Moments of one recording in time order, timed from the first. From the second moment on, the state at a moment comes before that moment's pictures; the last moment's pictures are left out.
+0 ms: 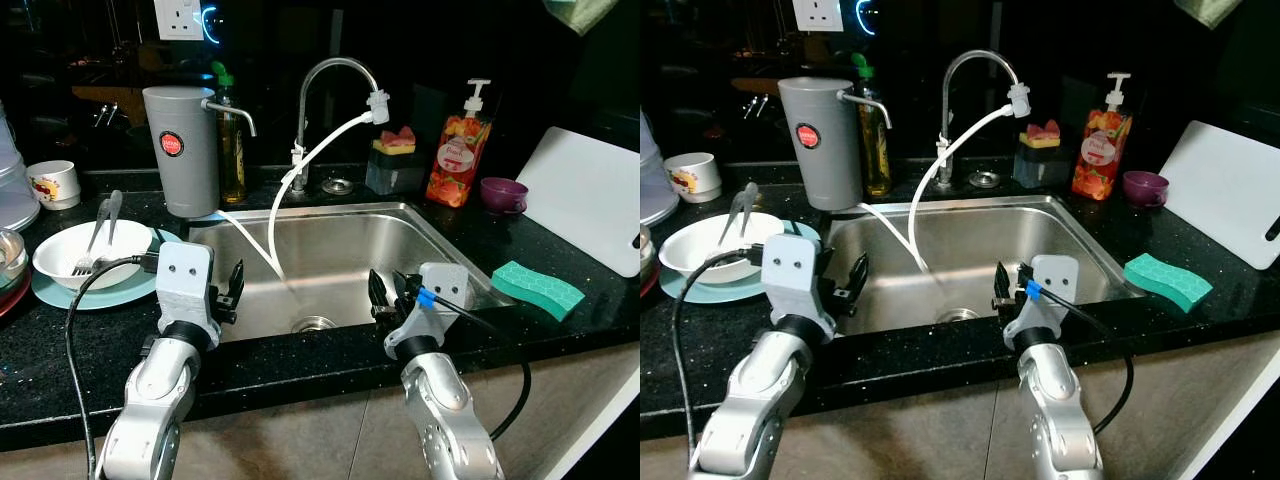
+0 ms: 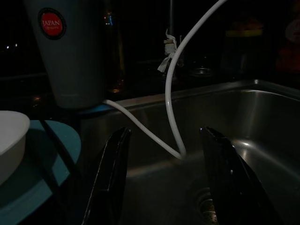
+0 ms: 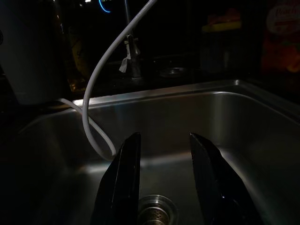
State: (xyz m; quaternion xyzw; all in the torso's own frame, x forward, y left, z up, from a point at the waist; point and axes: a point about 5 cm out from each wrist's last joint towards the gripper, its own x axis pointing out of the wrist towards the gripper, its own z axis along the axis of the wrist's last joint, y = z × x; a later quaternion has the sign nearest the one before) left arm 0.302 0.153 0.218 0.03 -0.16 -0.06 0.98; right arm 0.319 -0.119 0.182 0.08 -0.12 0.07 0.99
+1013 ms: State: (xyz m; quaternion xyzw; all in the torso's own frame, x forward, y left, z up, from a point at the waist) left arm 0.302 0.152 0.223 0.03 -0.17 -0.07 0.98; right arm 0.321 -0.120 0.187 0.09 -0.13 0.05 0.99
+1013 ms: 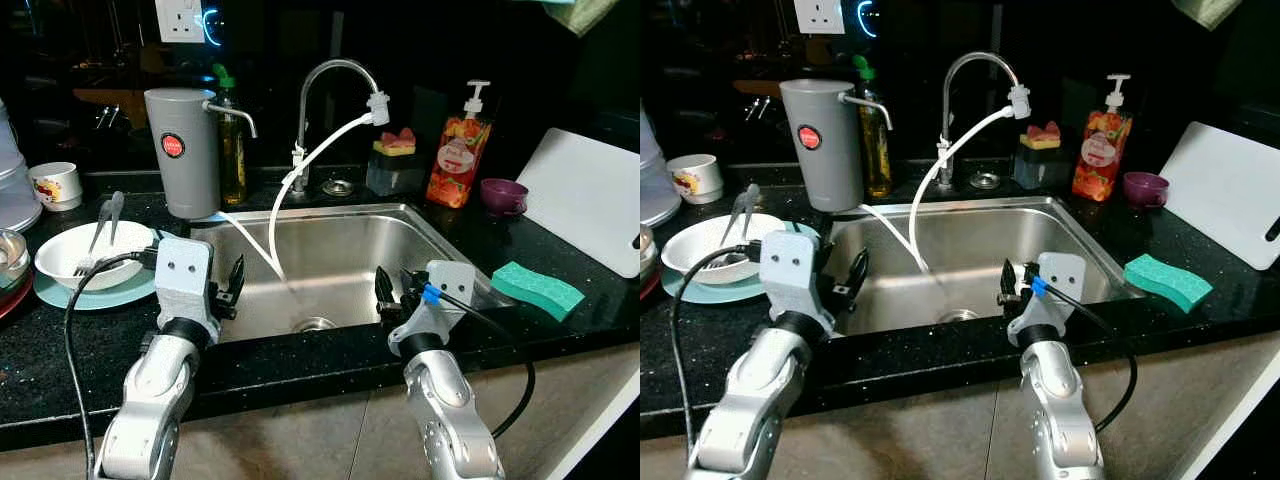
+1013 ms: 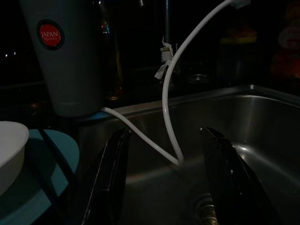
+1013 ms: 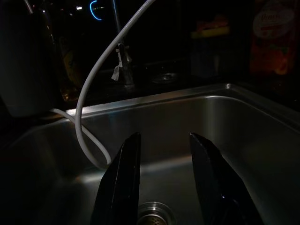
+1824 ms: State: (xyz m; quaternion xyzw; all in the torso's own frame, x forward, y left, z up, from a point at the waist) left arm 0.300 0.155 0.228 0.04 -0.18 -0.06 0.98; right arm 0.322 -0.130 0.186 0.09 -0.12 0.02 0.99
